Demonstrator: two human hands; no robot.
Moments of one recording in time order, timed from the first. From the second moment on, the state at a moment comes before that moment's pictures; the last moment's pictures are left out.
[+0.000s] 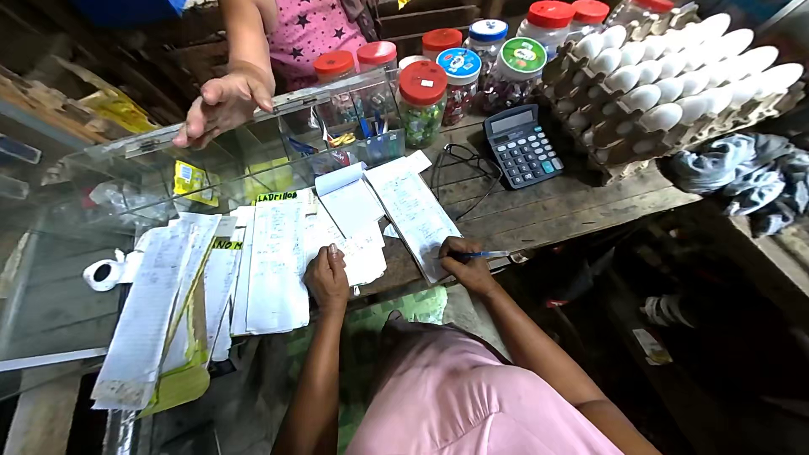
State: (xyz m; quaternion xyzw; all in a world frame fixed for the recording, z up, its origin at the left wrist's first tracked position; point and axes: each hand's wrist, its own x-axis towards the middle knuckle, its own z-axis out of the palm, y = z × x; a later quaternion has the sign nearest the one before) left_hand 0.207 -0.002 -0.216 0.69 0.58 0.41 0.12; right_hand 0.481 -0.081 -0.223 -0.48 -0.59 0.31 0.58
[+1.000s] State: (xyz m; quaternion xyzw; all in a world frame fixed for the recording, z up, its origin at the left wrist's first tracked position) left_hand 0.208 -0.002 -0.213 0.69 0.58 0.41 0.11; right_hand 0.482 -0.087 -0.219 -0.49 -0.57 0.30 0.58
